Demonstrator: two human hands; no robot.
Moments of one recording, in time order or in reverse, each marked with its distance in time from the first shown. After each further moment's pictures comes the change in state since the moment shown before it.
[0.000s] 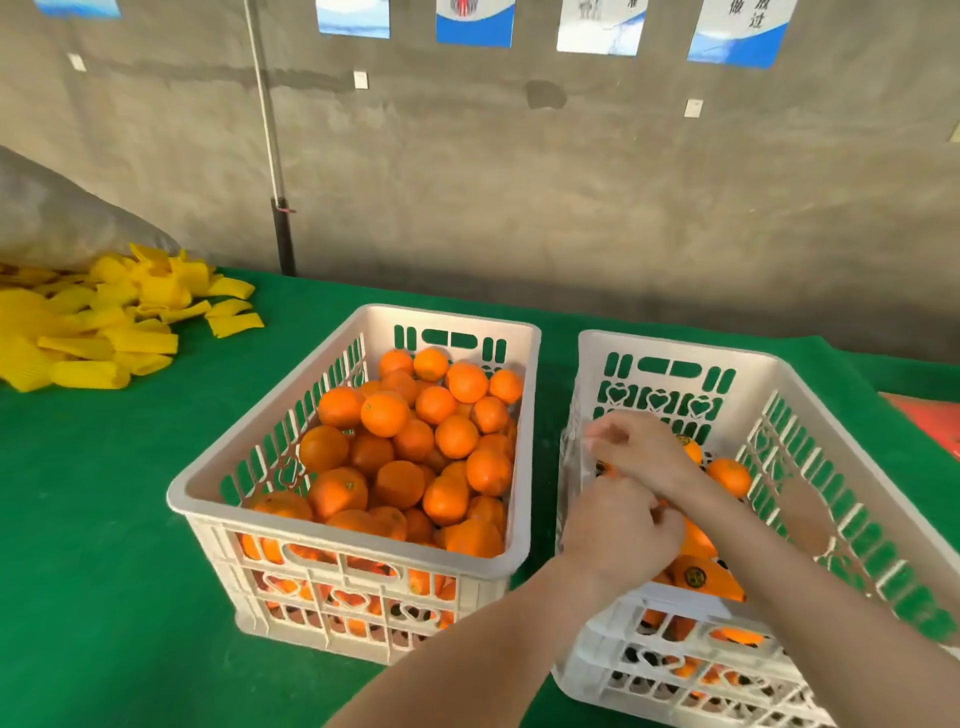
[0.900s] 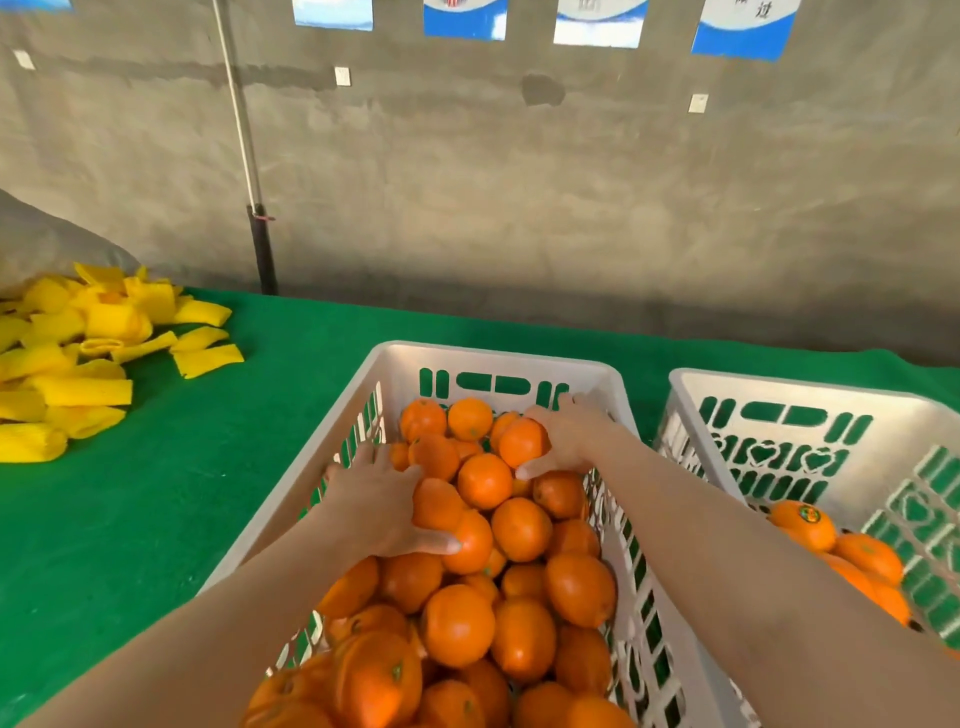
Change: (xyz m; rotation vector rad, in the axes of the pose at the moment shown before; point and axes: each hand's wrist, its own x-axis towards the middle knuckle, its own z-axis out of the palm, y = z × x) left_hand 0.079 -0.269 -0.223 1.076 -0.449 -0.430; right_hand 0.261 -0.012 0.141 -0.689 -0.378 -0.043
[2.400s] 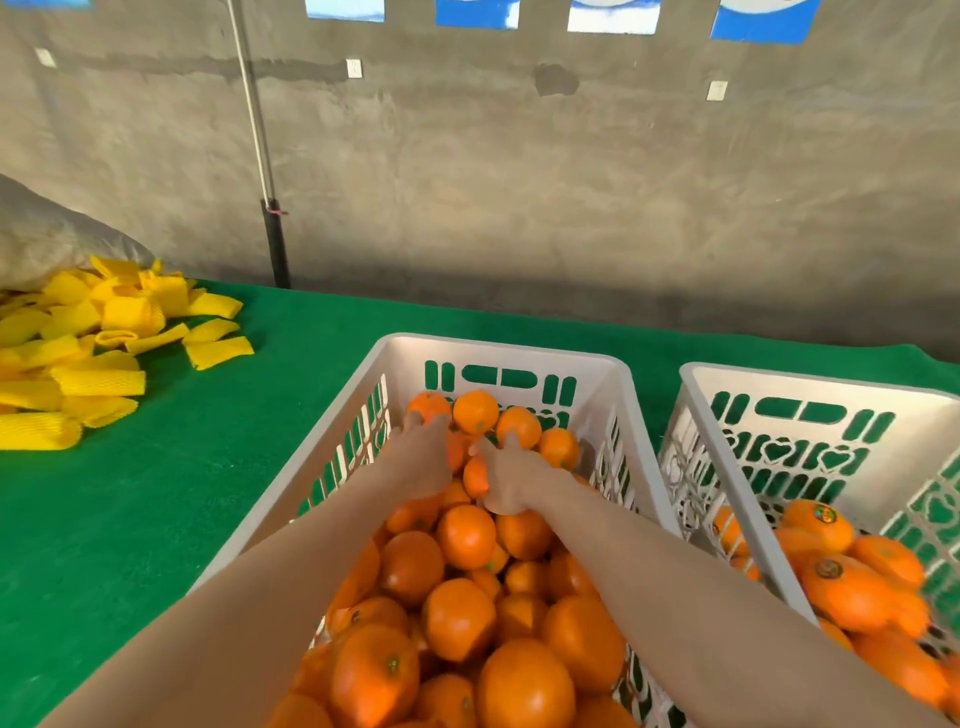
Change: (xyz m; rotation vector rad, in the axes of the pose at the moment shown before) left_hand 0.051 0.024 -0.009 -0.479 0.115 -0.068; right_hand -0.021 -0.085 0.011 0.213 -0.147 -0.089
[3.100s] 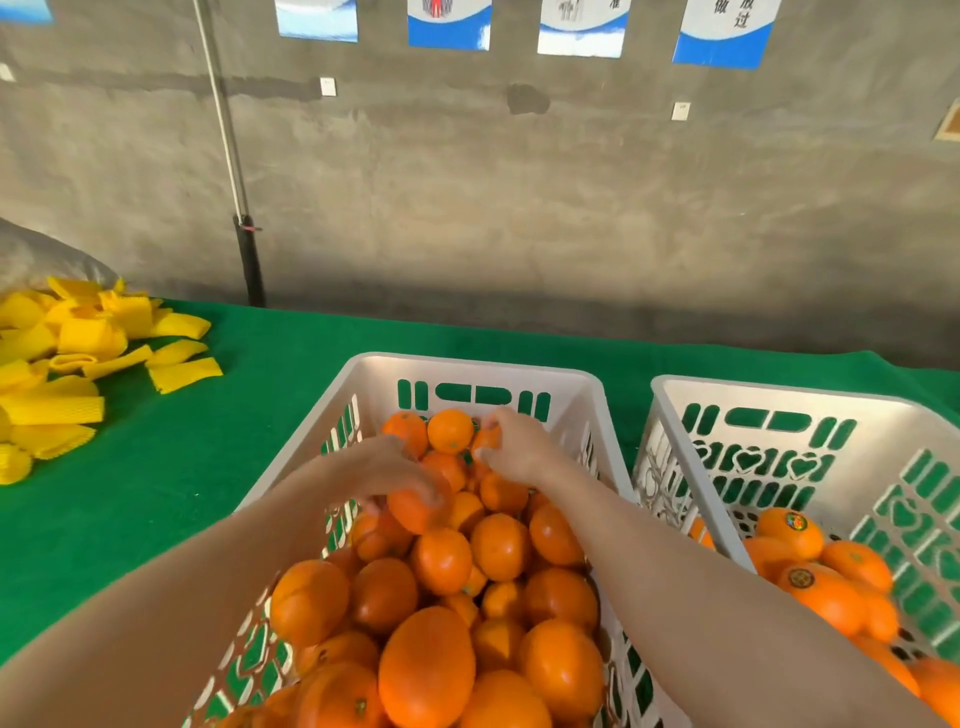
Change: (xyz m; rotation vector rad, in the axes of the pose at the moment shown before) left_hand -0.005 -0.005 -0.041 -0.345 -0.339 -0.020; right_hand -0.008 0.029 -0.031 0.416 0.406 0.036
